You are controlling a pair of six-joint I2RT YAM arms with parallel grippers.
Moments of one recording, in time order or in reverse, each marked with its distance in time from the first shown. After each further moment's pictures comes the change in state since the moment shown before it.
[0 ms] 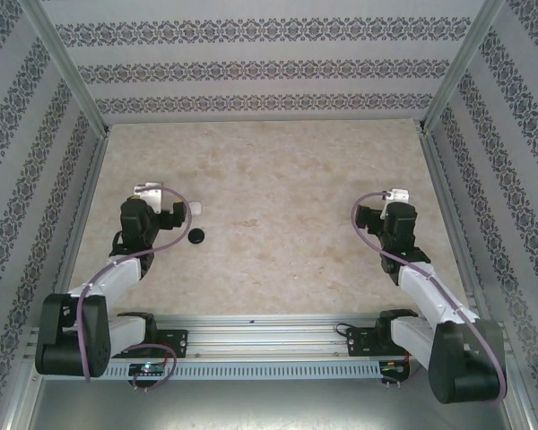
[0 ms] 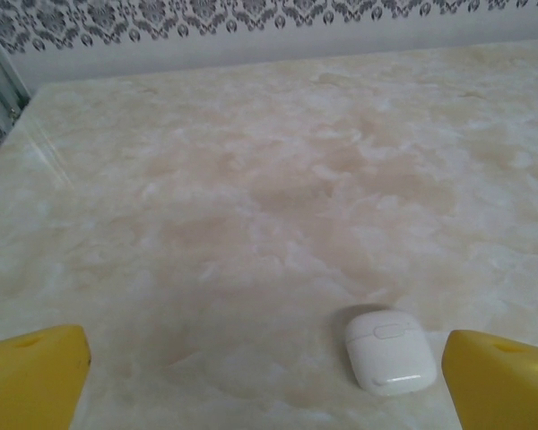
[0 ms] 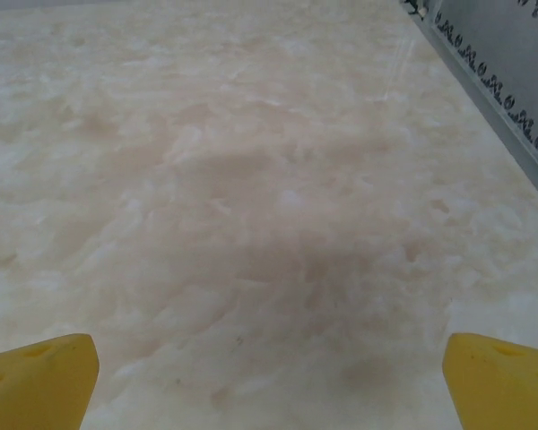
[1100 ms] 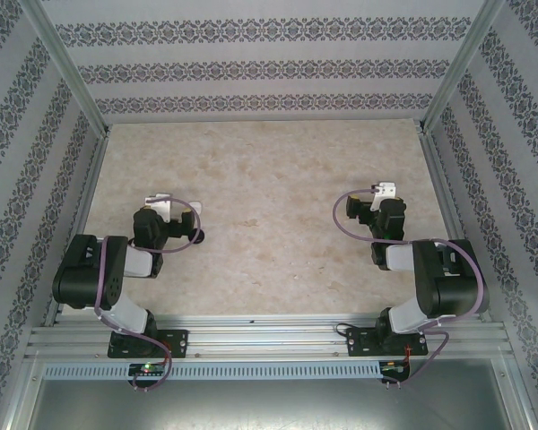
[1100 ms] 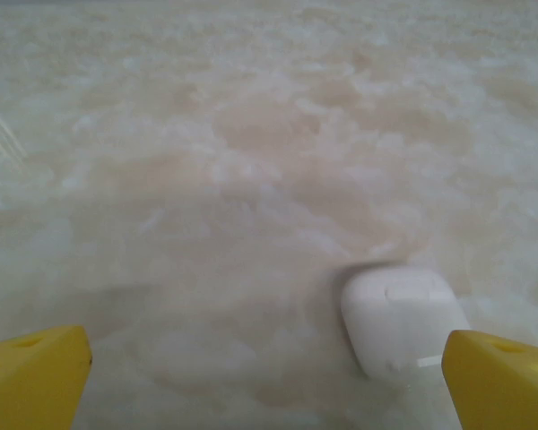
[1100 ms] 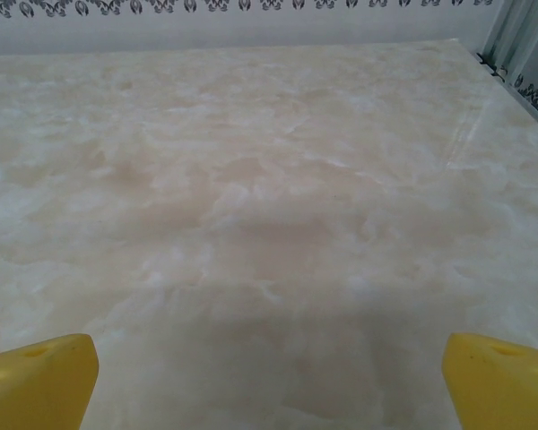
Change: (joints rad) left arm 0.000 0.400 -0.042 0.415 0.045 -0.048; right arm -0.039 0.480 -0.030 0.649 -0.130 -0.066
